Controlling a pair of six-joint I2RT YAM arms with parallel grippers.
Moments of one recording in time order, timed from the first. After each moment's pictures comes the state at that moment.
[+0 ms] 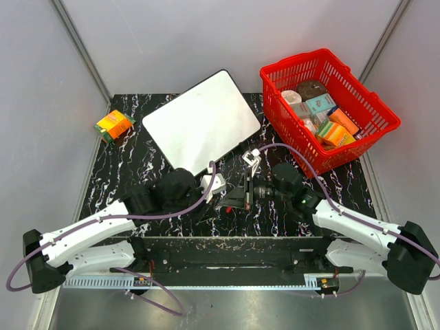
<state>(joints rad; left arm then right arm) -1.00 0.95 0.85 -0.57 0.27 -0.06 0.84 1.08 0.61 0.29 -0.57 0.77</state>
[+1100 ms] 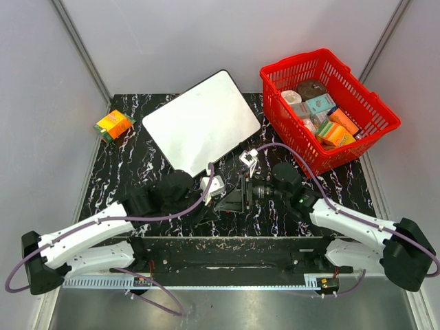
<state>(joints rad) -1.01 0.92 0.82 -0.56 0.31 -0.08 0.84 1.09 0.60 0.39 -0.65 0.78</state>
